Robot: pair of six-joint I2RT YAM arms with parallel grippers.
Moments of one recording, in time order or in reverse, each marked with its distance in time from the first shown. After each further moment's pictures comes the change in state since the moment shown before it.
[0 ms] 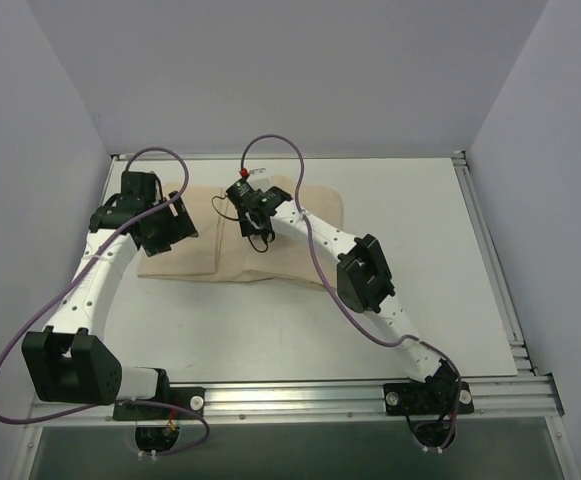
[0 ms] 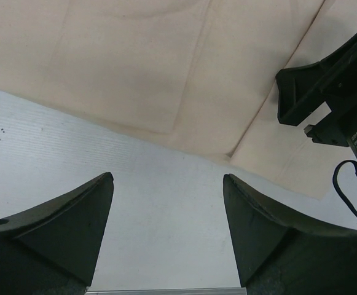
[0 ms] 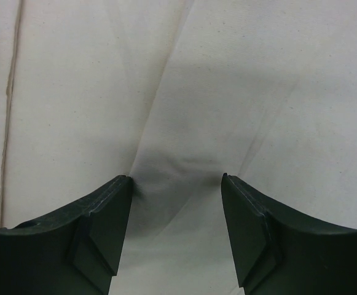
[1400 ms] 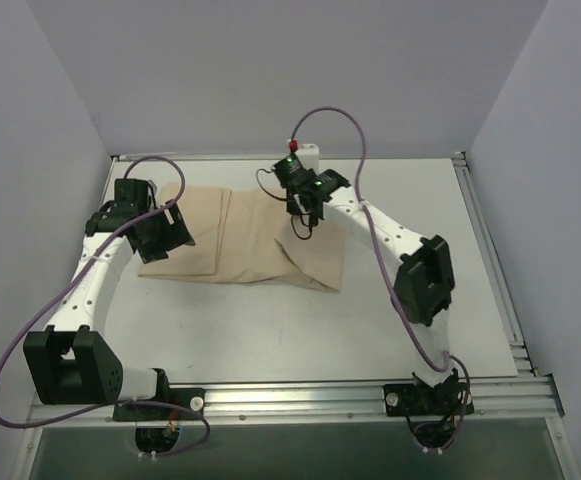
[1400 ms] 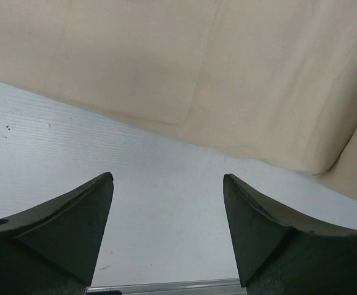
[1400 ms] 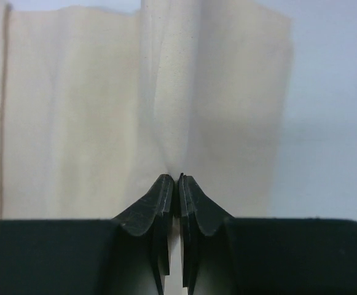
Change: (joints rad) left arm 0.066 -0.001 -0.060 0.014 0.085 0.069; right arm -0.113 -0.414 -0.378 0.100 0.000 0.011
